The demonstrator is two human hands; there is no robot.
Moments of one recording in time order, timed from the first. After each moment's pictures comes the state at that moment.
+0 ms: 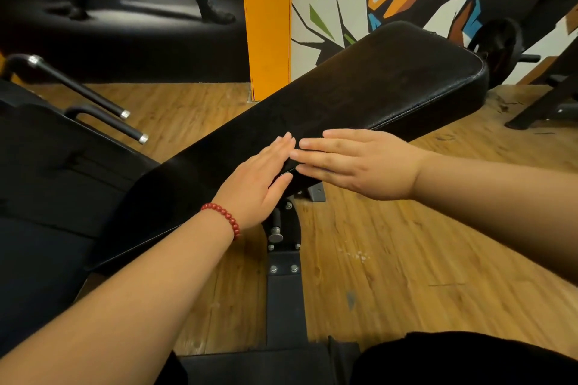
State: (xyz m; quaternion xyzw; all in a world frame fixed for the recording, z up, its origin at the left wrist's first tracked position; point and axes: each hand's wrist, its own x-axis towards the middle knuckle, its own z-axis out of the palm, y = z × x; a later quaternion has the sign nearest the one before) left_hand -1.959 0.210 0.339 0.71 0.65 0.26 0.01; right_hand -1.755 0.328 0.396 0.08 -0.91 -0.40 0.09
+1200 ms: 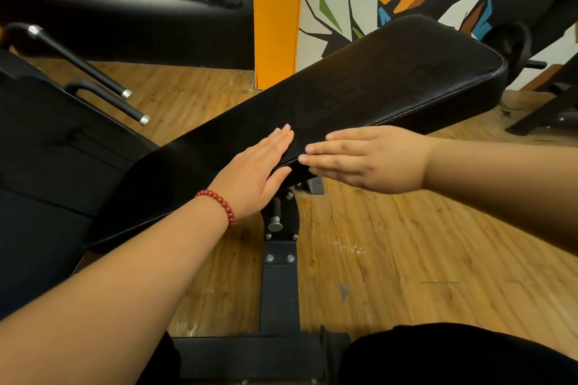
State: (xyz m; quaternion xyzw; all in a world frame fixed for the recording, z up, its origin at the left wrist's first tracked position) left_hand -1.967 0.202 0.336 0.70 0.67 0.24 0.02; right_hand -1.755 0.329 0.404 0.16 -0.91 -0.37 0.02
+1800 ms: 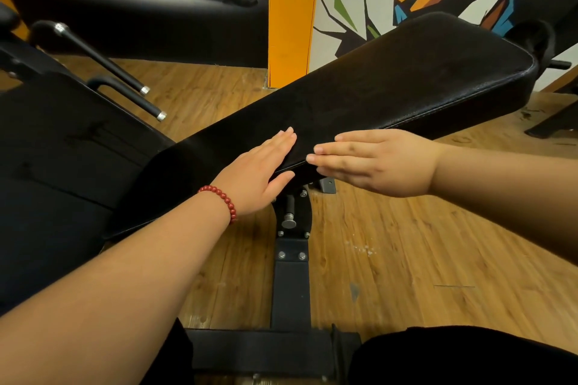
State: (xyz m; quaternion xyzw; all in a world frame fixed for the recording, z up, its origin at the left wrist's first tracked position) left_hand -1.989 0.190 0.331 0.71 0.68 0.19 0.02; right_hand -1.769 0.319 0.400 0.16 -0.92 -0.36 0.04
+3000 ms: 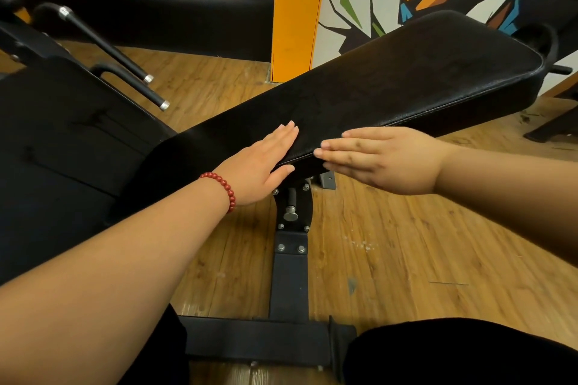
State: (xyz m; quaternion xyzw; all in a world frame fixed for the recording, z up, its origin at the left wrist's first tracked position) left_hand -1.998 0.186 0.331 0.71 0.68 0.17 0.06; right_hand -1.771 0.313 0.396 0.14 -0.92 -0.37 0.03
